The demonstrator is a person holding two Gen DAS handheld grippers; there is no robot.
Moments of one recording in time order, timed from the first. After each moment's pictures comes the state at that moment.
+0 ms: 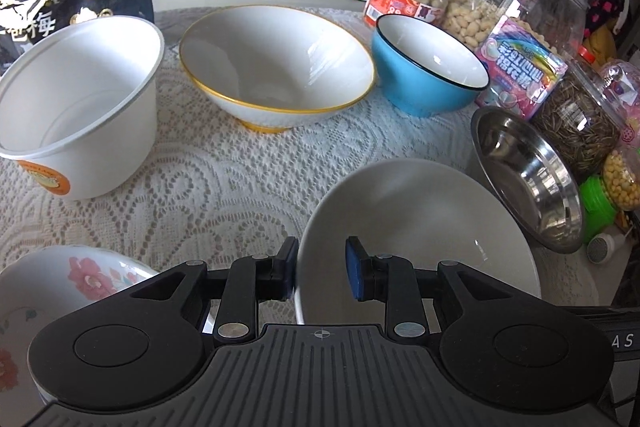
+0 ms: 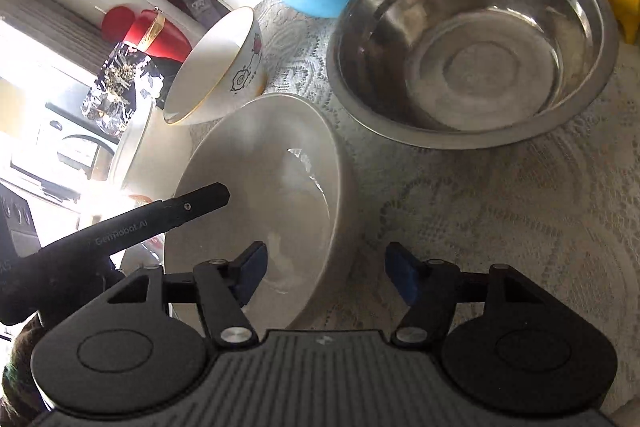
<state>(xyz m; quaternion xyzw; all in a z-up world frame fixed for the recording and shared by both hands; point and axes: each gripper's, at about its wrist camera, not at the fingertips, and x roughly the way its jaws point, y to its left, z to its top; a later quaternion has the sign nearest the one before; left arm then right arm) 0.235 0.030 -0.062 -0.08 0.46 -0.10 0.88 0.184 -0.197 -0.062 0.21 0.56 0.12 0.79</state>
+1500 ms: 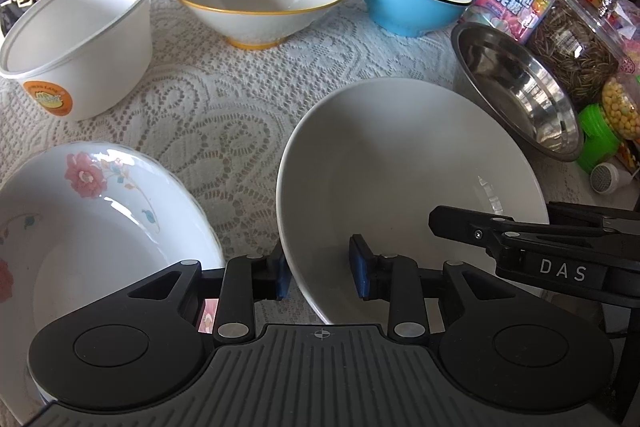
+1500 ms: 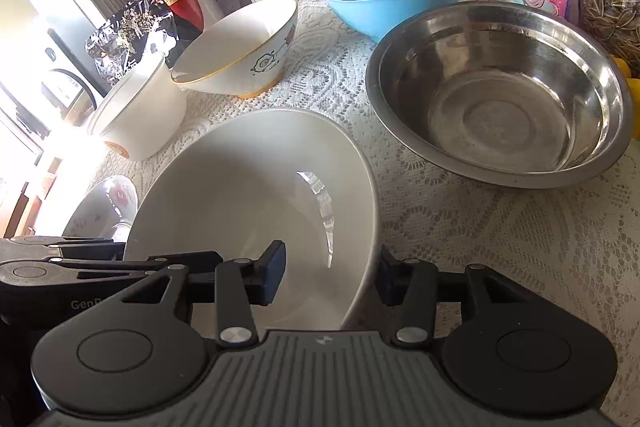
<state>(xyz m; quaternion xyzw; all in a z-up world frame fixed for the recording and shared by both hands) 0.194 0.009 -0.069 -0.05 0.52 -0.09 0.85 0.174 -0.179 -0.056 0.09 0.53 0.14 0.83</state>
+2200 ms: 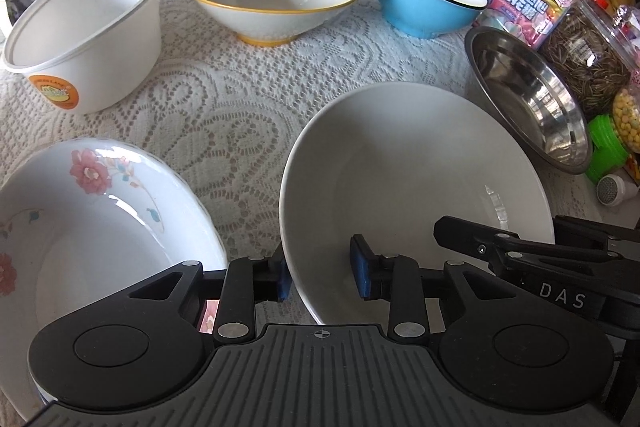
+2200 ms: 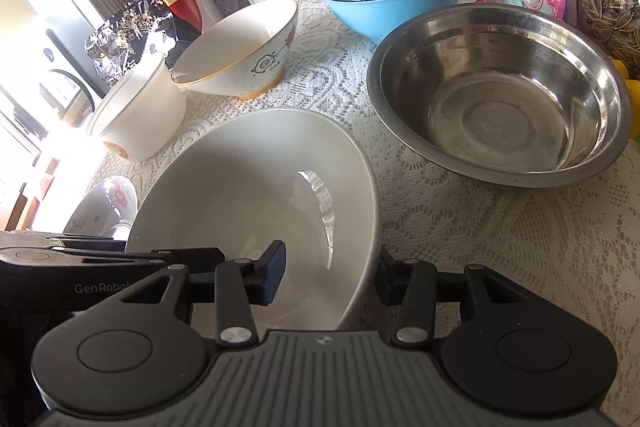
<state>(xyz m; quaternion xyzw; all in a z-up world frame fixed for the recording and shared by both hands) 0.200 0.009 -0.068 -0.06 0.53 -0.07 0.84 0.171 -0.174 -0.054 0.08 0.53 0.13 0.84</state>
